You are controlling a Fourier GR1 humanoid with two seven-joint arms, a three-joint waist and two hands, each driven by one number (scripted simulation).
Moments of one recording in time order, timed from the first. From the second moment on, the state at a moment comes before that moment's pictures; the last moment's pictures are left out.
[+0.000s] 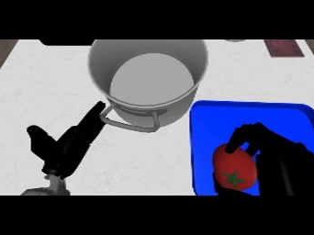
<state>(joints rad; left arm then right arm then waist) -0.01 0.08 -0.09 -1.64 0.20 -0.16 0.32 -0.19 -0.02 0.46 -2.30 1.21 0.48 0.91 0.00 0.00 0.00</state>
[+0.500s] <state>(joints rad) -0.01 0.08 -0.09 -1.65 0.20 -0.16 0.32 -0.68 -0.01 0.28 -2.13 0.95 0.45 1.00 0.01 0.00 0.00</state>
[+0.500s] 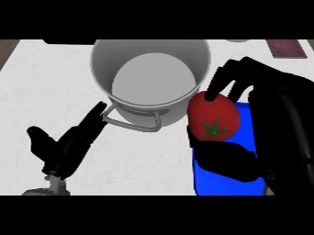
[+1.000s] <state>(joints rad) -0.03 0.06 -0.09 -1.63 0.20 -0.16 0.33 -0.99 0.00 0.13 -1.68 0.88 0.33 0.94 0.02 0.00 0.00</state>
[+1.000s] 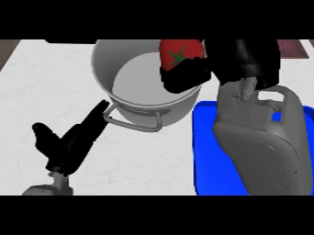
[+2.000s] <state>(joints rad) -0.05 0.04 -0.13 -1.64 0.17 -0.17 0.33 -1.32 0.00 0.13 -0.68 0.69 -0.26 0.56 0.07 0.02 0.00</state>
